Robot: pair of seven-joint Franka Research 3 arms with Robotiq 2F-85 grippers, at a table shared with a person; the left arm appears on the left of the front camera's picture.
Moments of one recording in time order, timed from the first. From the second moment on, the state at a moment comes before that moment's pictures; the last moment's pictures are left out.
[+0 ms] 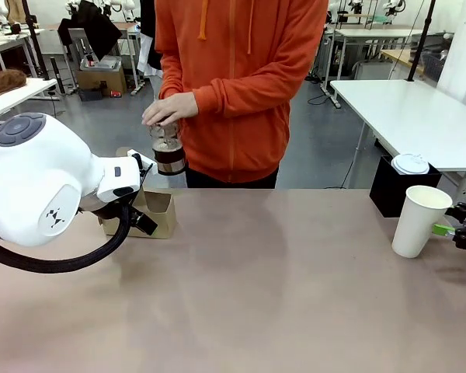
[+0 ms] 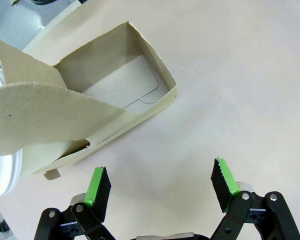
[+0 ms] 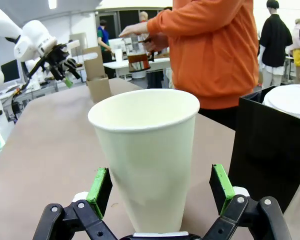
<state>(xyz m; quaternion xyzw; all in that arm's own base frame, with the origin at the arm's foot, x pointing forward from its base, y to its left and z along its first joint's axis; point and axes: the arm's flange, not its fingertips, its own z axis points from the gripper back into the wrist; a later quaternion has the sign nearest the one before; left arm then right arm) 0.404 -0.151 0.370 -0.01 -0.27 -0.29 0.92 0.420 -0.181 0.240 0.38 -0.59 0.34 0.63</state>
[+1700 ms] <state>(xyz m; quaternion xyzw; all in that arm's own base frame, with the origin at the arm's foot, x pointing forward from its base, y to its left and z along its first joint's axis) 0.404 -0.151 0.370 -0.01 -0.27 -0.29 0.92 0.449 -0.129 0.230 0.42 -0.58 0.34 0.61</state>
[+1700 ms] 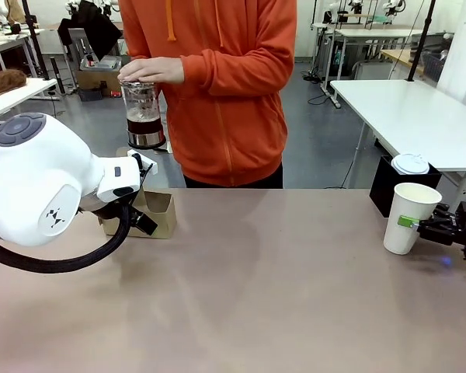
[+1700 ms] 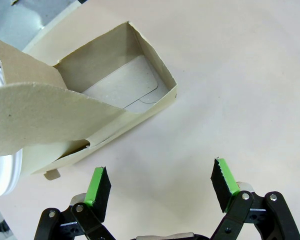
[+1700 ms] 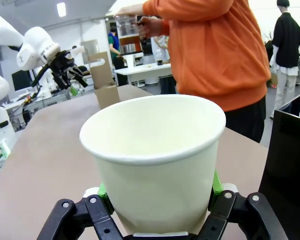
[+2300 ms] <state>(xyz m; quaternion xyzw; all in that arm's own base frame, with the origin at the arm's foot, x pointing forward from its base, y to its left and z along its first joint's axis) 0.404 -0.151 0.370 -0.01 -0.27 -0.29 0.92 0.421 -0.071 0.297 0.41 -0.60 0.31 0.61</state>
